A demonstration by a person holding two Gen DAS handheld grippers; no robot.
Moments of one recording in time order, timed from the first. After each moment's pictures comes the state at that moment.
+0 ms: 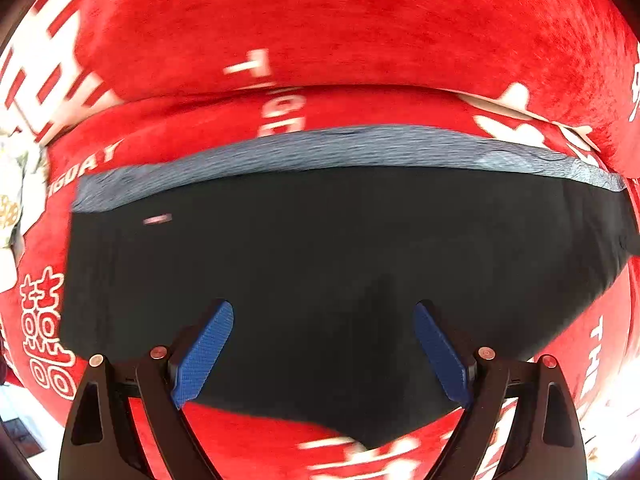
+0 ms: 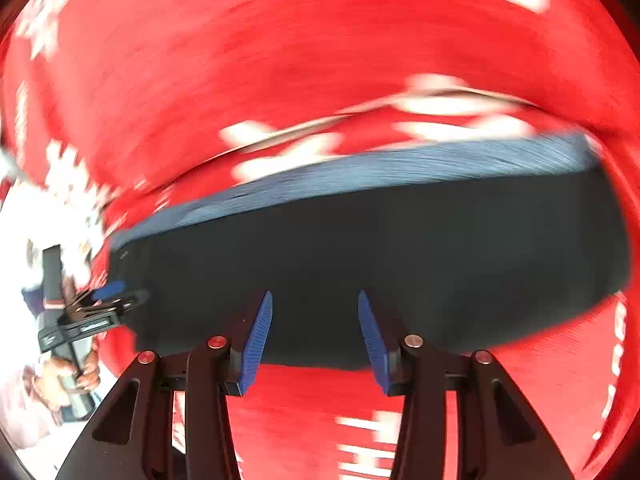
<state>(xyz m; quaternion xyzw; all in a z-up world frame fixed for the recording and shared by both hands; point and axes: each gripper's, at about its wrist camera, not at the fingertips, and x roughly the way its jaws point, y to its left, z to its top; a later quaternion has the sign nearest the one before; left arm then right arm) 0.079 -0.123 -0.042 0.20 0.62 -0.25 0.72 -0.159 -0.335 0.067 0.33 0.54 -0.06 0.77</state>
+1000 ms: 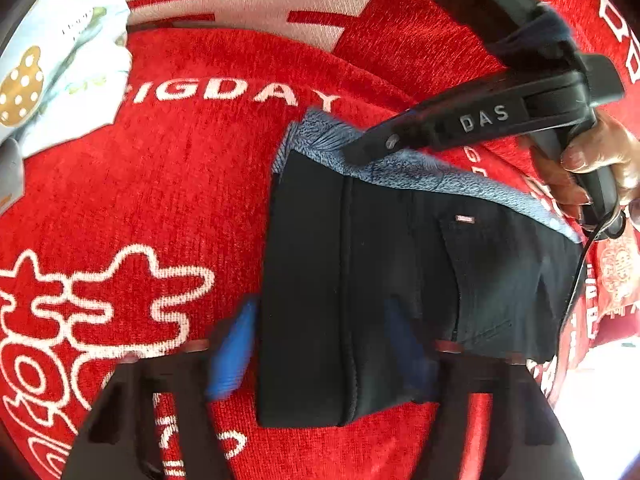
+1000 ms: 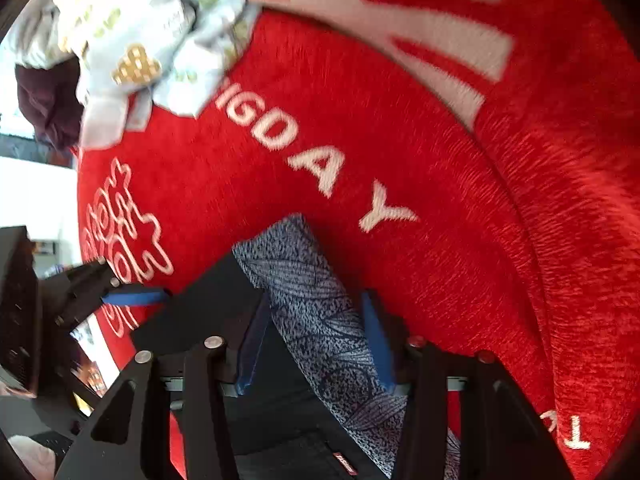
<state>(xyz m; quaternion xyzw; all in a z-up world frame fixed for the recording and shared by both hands) 0.223 0.116 -0.093 0.03 0.63 -0.32 0.70 0.251 0.042 -0.024 0.03 0.69 0.24 0.68</state>
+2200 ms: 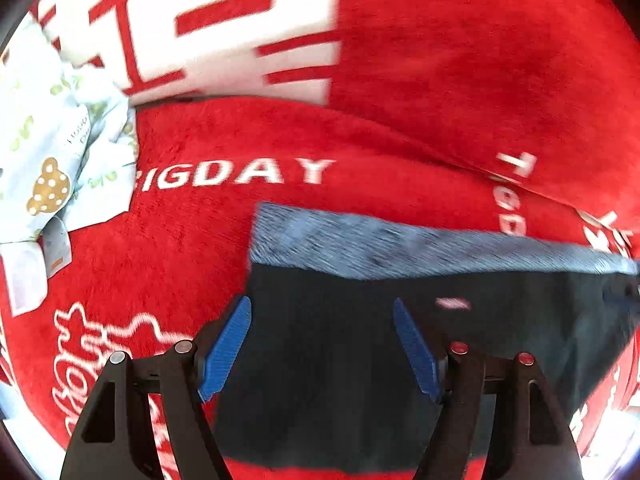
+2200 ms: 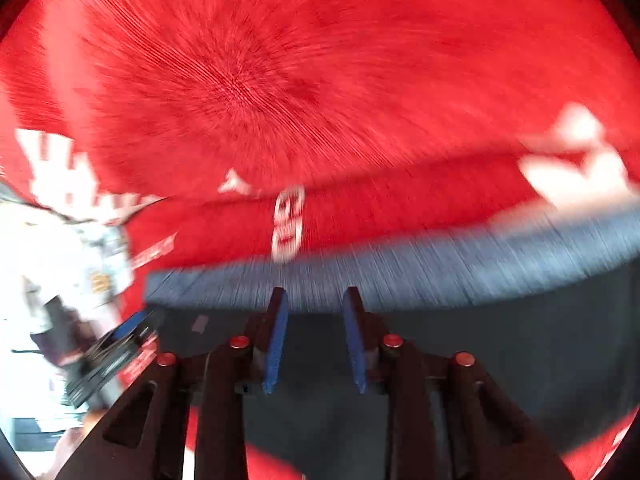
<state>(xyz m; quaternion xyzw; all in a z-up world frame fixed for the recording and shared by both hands) 0.220 0.064 -0.036 0.12 0.60 -0.21 0.76 -0.023 -0.210 0.027 0.44 0.54 -0.07 0.71</state>
